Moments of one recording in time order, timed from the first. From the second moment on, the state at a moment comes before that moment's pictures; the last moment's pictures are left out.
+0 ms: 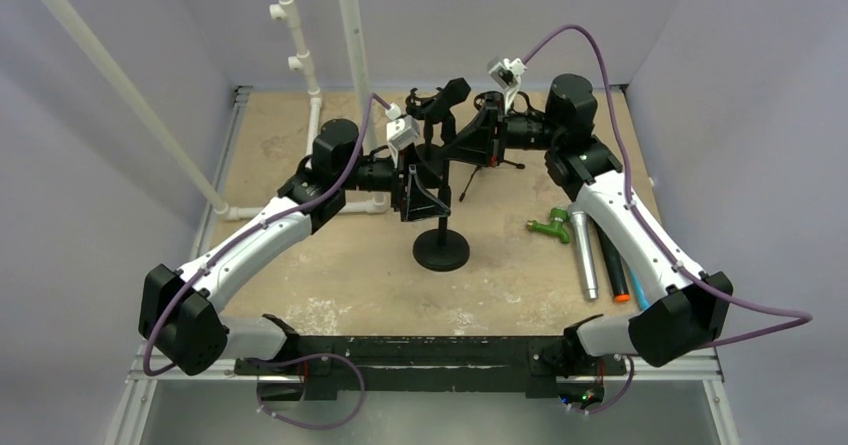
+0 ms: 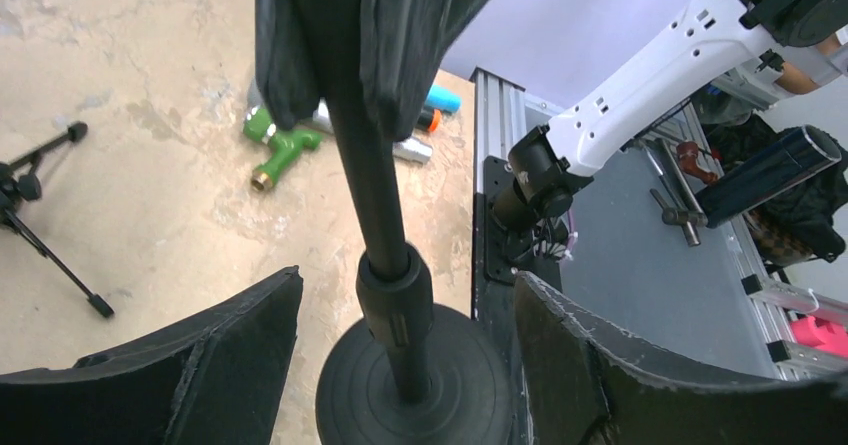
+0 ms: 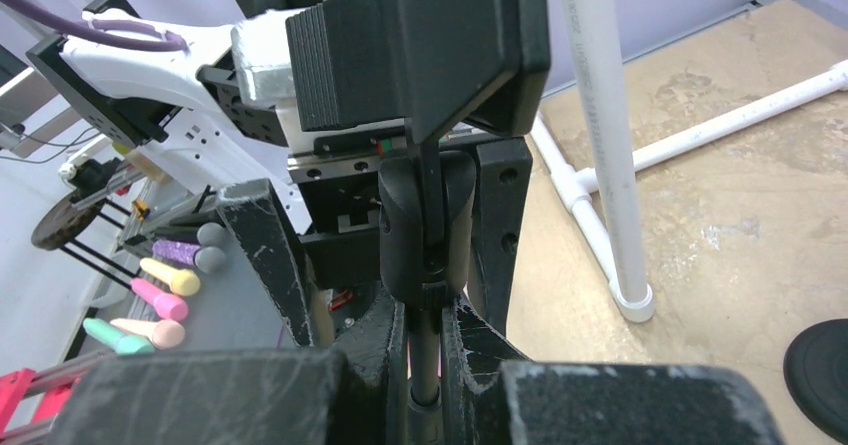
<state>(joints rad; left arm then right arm) -0.58 1.32 1.09 0.06 0.93 -0.25 0.38 1.35 1.33 -0.03 -1.07 0.38</state>
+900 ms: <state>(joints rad) -0.62 1.36 0.97 0.29 0.96 -0.40 0.31 1.35 1.32 0.35 -1.12 0.70</state>
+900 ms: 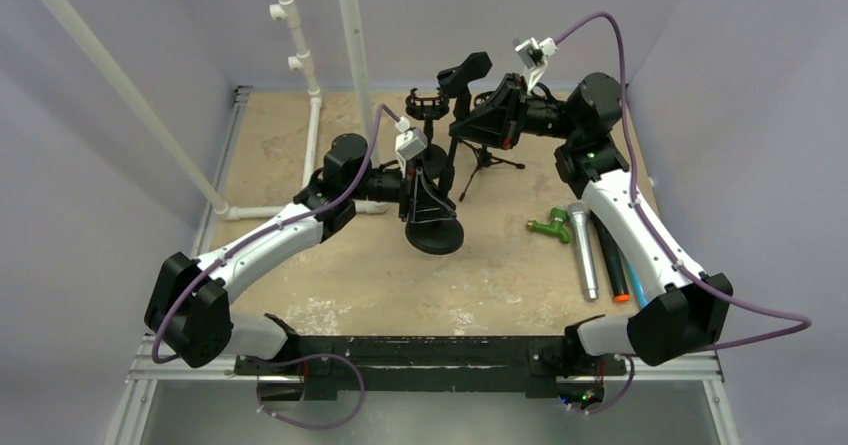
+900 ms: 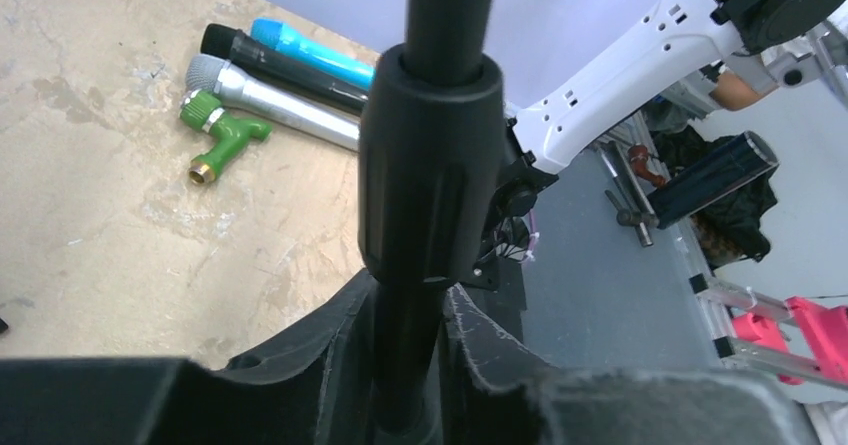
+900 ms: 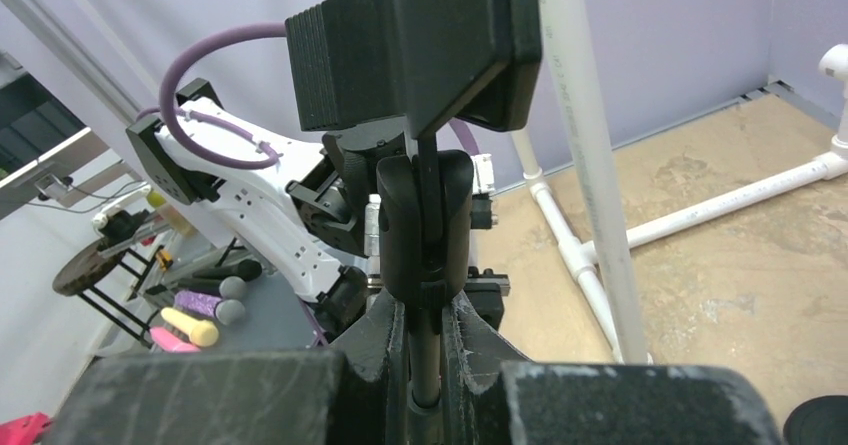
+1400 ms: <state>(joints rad) -0.63 1.34 0.97 0.18 0.95 -0.36 0.31 1.29 1.40 -0.11 -0.98 0.41</state>
